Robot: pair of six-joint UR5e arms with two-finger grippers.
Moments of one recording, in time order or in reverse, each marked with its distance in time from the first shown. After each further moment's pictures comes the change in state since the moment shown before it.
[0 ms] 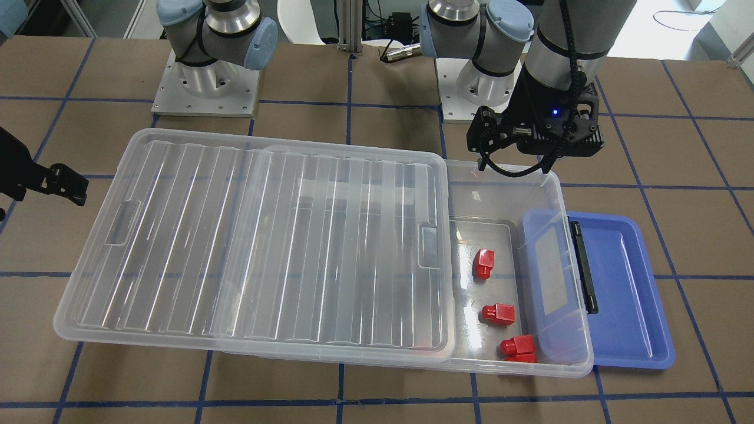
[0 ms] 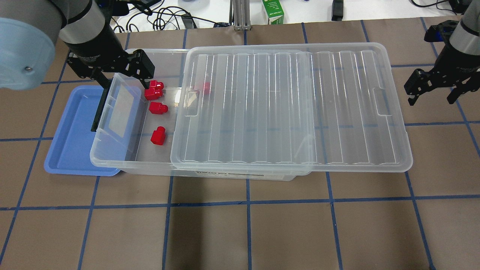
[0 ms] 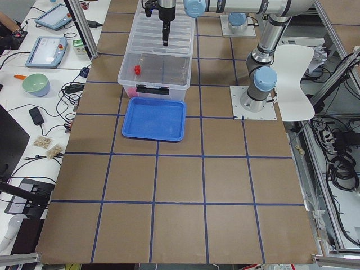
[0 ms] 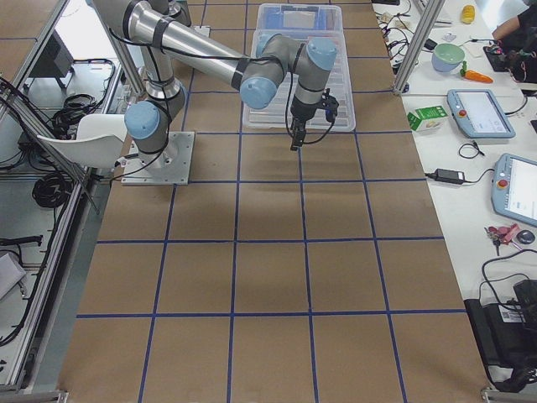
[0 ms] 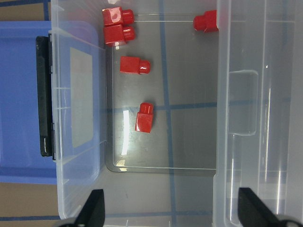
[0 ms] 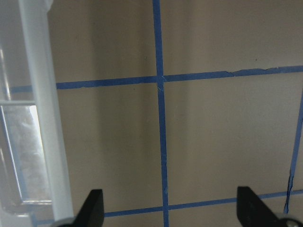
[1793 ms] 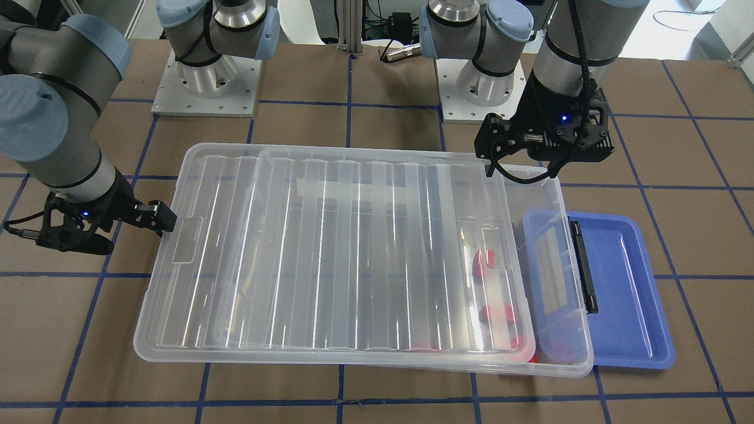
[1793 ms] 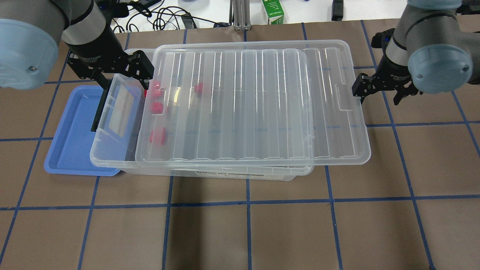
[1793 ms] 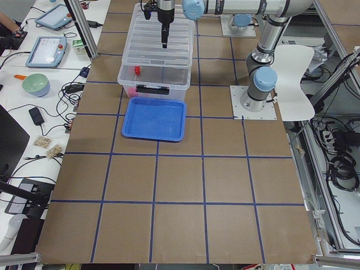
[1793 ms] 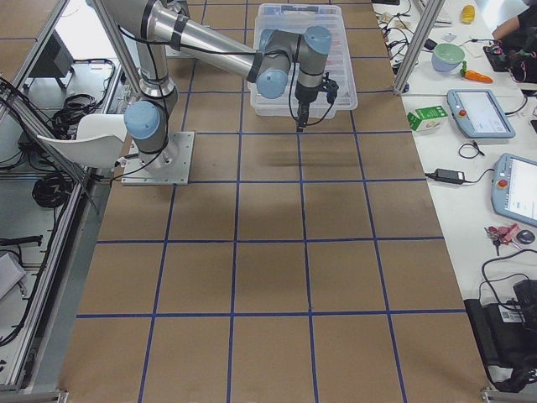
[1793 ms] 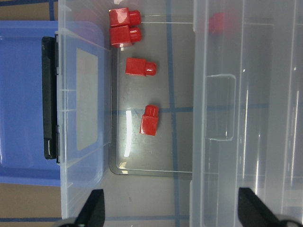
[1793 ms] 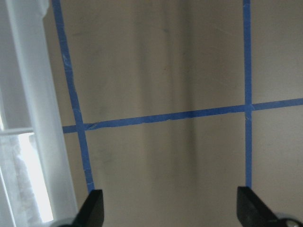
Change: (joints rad) left arm 0.002 -0.012 -0.003 0.005 0.006 -0.002; right arm 0.235 0.055 0.045 -0.170 0.050 0.270
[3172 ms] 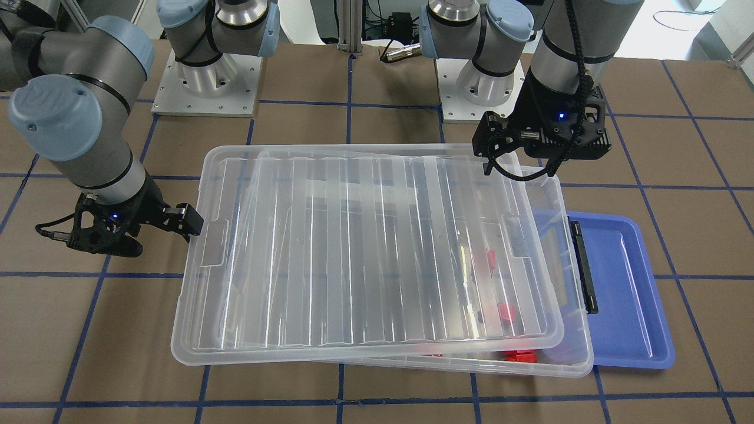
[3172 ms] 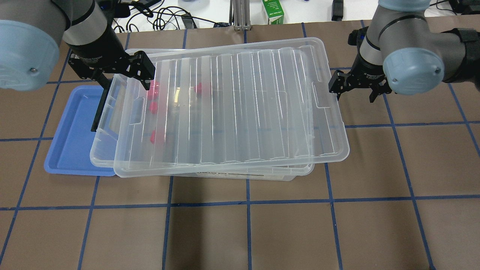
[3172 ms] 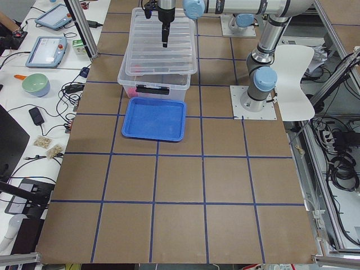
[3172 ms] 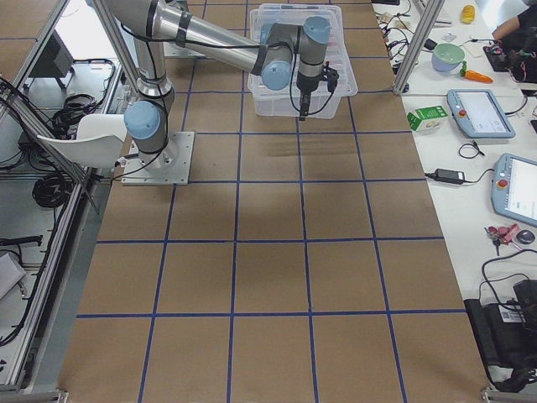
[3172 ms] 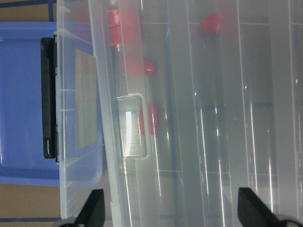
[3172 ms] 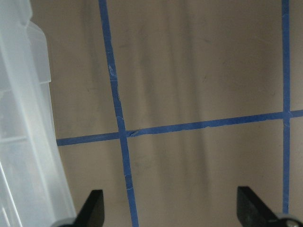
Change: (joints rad) left arm -0.007 0.005 -0.002 0.000 0.002 0.000; right arm 0.046 0.007 -0.020 -0.012 0.051 0.051
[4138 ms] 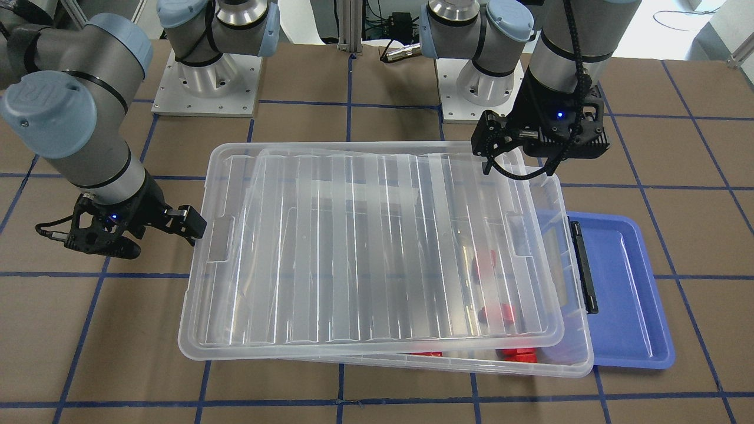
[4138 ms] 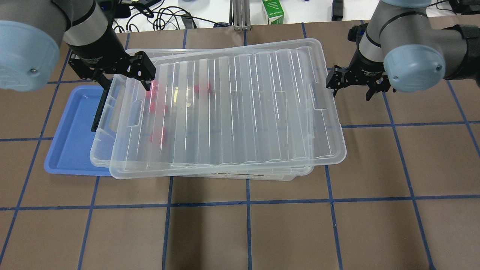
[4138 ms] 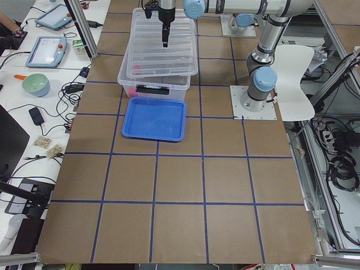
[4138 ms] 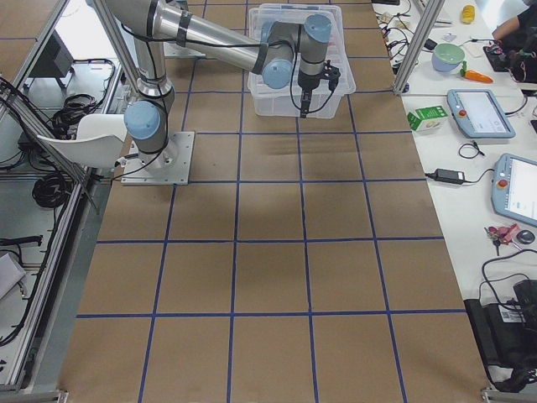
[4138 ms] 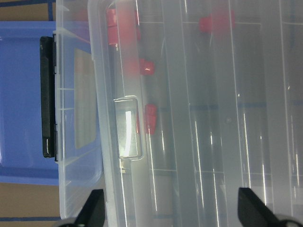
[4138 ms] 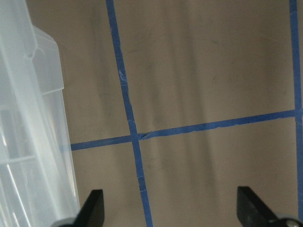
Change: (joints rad) left arm -0.002 0.001 -0.002 -0.002 0.000 -0.003; right arm 0.000 0.001 -0.007 0.001 0.034 0.041
